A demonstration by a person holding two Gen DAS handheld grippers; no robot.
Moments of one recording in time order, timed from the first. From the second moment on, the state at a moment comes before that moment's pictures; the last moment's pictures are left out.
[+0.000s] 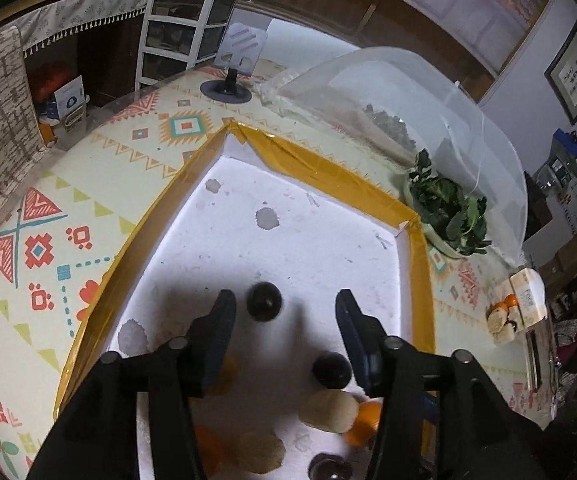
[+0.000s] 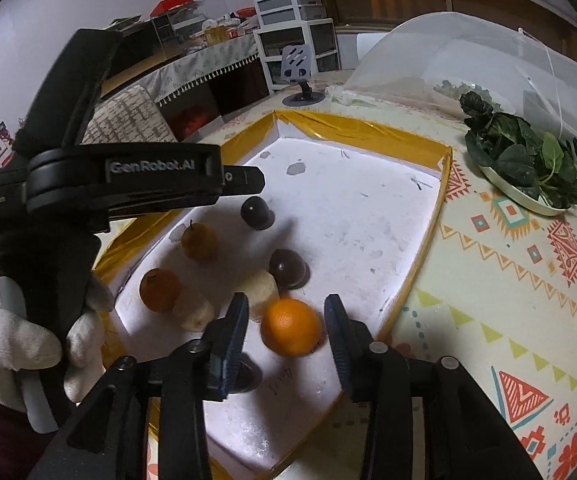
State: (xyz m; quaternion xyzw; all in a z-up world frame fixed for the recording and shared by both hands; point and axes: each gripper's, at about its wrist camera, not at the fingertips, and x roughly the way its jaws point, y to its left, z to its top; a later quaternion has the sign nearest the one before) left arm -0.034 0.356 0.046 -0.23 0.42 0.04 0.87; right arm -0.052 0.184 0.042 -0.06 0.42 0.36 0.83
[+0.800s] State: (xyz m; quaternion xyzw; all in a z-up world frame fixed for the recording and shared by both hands) left arm -0.071 0.149 0.104 -0.13 0.41 -0.12 0.90; right arm -0.069 -0.055 0.053 0.04 0.40 0.21 0.89
